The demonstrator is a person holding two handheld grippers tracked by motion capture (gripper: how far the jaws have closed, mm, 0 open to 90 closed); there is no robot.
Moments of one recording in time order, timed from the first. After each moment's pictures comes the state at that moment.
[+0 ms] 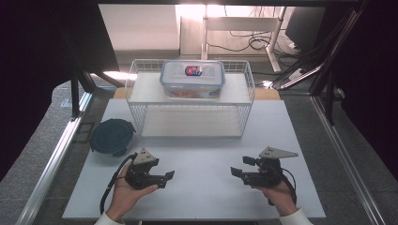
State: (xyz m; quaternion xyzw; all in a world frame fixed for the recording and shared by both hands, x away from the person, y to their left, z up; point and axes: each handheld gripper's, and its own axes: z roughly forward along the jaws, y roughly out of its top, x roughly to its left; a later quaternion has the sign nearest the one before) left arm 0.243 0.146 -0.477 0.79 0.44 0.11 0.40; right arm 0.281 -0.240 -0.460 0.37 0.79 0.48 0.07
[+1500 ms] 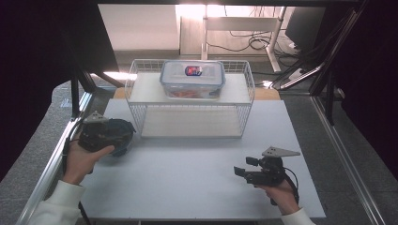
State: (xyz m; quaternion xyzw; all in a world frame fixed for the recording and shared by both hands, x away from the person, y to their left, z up) left arm 0.308 0.276 -0.415 0.76 0.51 0.17 0.37; right arm 0.288 -0.251 -0.468 0.40 0.79 0.47 0.06
